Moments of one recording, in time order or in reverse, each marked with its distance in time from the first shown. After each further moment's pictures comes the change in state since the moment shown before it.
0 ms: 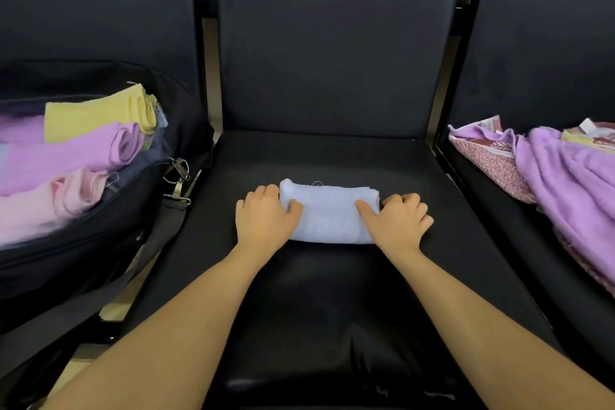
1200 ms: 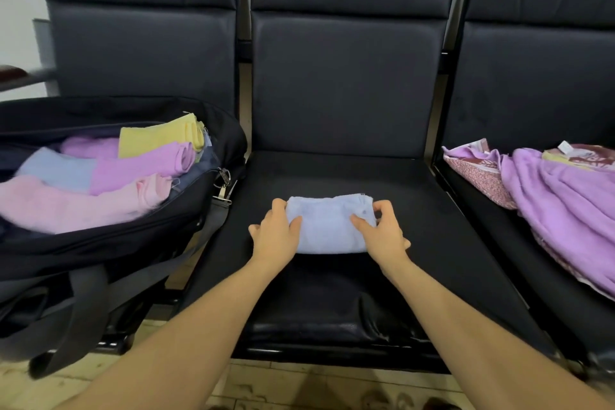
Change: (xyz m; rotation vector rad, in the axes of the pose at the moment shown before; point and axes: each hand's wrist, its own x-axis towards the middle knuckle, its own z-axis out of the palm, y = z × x) left_hand -0.057 -0.005 -0.060 -0.190 -0.136 -0.063; right_hand -0.080 -0.020 -0.055 0.653 -0.271 0.003
